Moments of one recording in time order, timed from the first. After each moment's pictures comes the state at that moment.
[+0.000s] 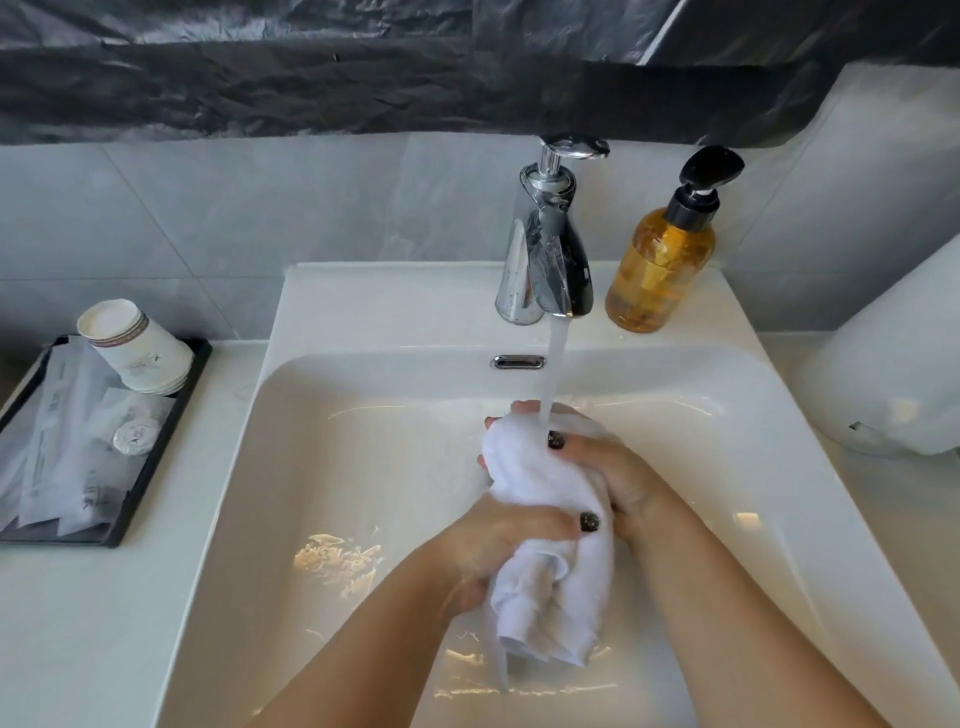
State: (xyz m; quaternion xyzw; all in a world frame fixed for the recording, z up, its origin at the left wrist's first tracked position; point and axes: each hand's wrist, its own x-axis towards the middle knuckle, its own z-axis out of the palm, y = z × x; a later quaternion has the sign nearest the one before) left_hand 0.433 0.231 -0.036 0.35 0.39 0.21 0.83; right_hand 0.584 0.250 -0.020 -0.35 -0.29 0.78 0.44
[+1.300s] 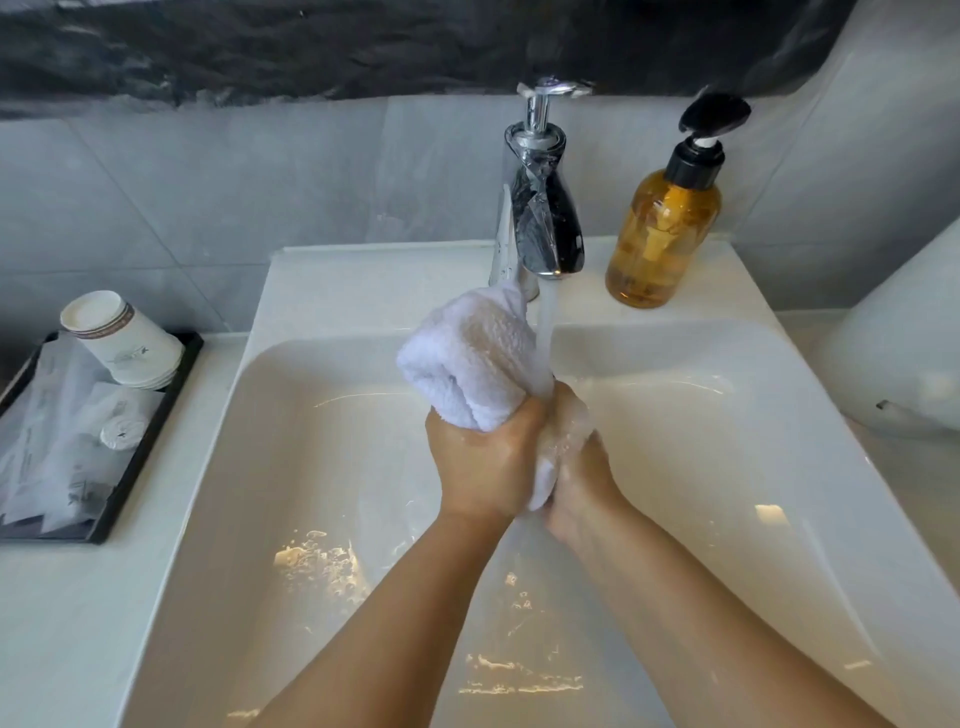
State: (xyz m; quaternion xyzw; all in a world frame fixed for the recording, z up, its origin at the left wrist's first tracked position) left_hand 0.462 0.251 0.000 0.39 0.56 0.53 0.50; right_hand 0.532 0.254 -0.022 -0.54 -0.14 0.64 0.54
